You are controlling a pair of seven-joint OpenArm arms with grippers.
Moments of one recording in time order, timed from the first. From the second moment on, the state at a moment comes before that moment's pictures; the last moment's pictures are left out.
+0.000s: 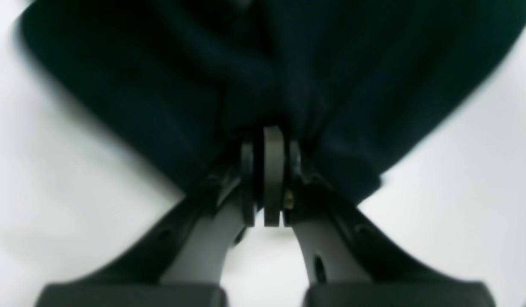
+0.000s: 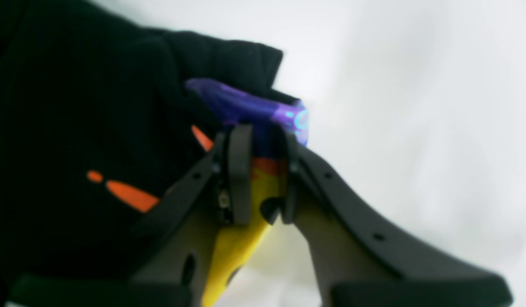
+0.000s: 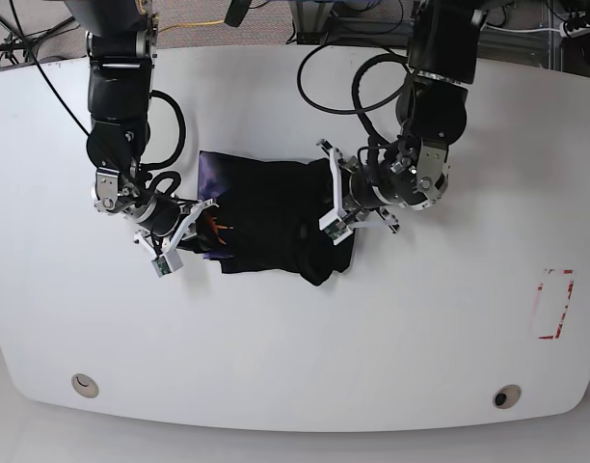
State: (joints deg) left arm -8.2 -3.3 10.9 85.6 -7.3 -38.8 53.2; right arm 12.6 13.7 4.5 59.6 16.5 40.6 -27.4
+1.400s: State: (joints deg) left arm -9.5 -7.5 5.4 94.6 -6.9 -41.9 57.7; right arm 4.3 9.0 7.5 81.3 13.6 40.7 -47.9
